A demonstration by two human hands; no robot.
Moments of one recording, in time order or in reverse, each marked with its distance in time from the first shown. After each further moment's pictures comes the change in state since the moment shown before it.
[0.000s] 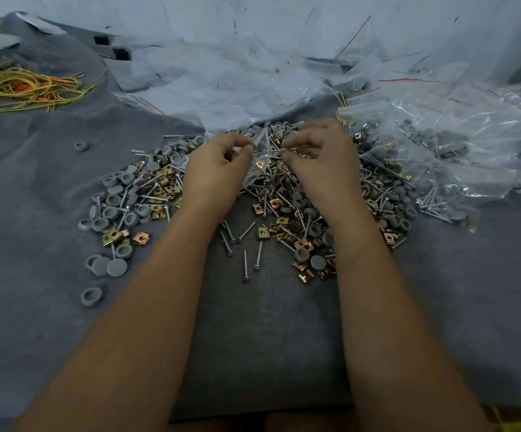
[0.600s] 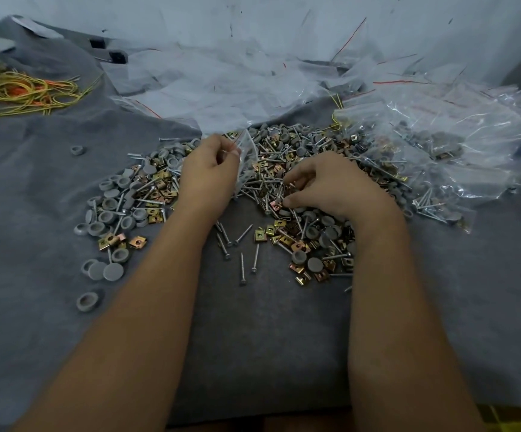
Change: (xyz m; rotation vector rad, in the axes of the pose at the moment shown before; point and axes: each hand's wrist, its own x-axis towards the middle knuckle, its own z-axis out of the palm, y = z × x) left_hand 0.000 0.004 -0.003 -0.027 0.009 -0.090; right_hand -0.001 -0.005 -0.033 -0.374 -0.531 0.209
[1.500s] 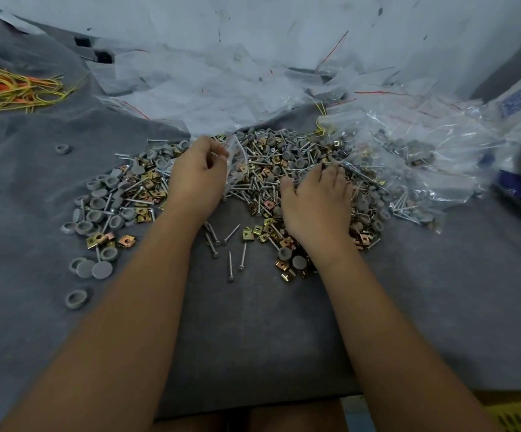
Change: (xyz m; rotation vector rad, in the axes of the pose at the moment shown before) left_hand -0.001 0.000 -0.002 0.072 -0.023 0.039; right_hand -0.009 0.010 0.044 -0.318 0.366 0.257
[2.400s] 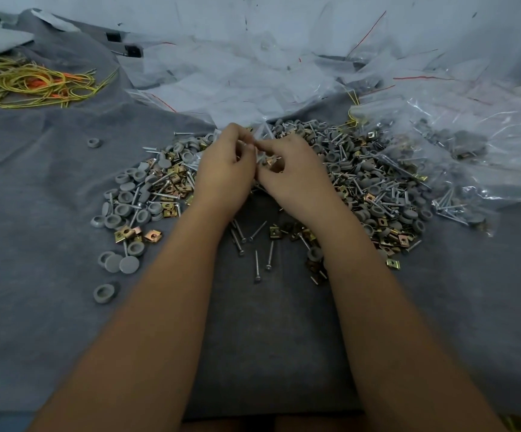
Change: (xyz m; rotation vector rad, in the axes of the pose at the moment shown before) left_hand 0.004 -0.004 0.003 -0.002 0.028 0.078; right_hand 0.013 -0.053 -0.001 0.562 -0.120 -0.444
